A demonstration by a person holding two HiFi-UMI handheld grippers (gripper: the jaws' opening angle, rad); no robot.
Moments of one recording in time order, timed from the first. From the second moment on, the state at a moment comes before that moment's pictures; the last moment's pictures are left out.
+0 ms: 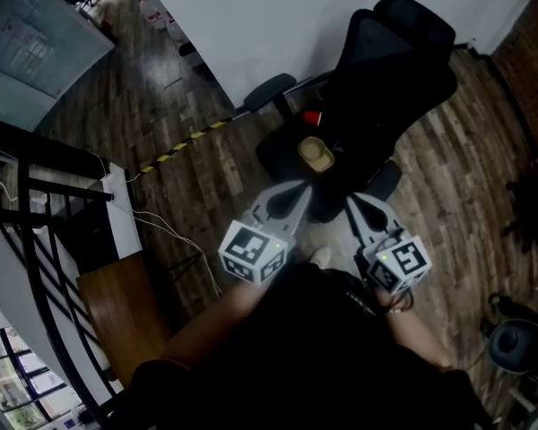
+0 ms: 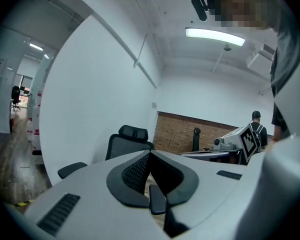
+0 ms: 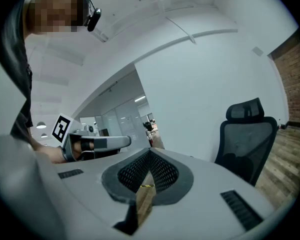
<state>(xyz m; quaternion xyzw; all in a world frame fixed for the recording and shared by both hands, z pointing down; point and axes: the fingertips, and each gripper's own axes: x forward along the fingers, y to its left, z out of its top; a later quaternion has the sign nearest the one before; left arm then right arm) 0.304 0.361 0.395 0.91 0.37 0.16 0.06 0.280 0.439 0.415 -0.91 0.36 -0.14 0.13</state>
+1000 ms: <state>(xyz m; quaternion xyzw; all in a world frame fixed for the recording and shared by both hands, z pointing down) 0.471 0.343 0.421 0.87 0.45 0.20 0.06 0.437 0.416 0.440 -0.94 0.28 -0.17 0.12</state>
